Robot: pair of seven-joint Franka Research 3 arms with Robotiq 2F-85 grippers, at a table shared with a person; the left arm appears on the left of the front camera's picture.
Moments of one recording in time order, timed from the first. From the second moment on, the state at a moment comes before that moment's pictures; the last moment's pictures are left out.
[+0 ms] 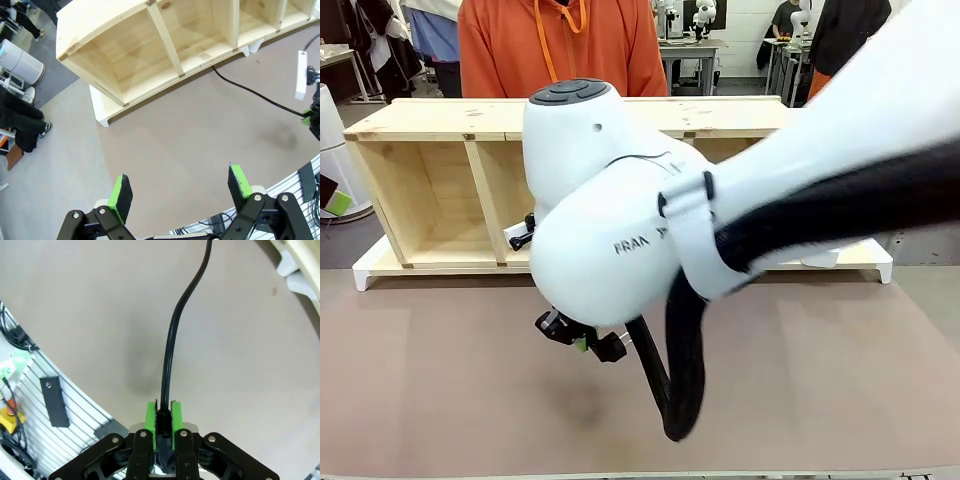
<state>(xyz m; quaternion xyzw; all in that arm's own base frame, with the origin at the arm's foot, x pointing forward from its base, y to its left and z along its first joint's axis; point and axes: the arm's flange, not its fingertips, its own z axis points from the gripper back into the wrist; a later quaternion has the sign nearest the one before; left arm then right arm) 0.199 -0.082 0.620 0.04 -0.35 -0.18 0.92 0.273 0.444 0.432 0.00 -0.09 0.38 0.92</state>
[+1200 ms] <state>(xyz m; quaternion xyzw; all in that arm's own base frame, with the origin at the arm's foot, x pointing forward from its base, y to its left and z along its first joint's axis) 0.199 -0.082 0.620 0.04 -0.35 -0.18 0.92 0.246 0.424 0.443 -0.01 -0.13 0.35 0.93</state>
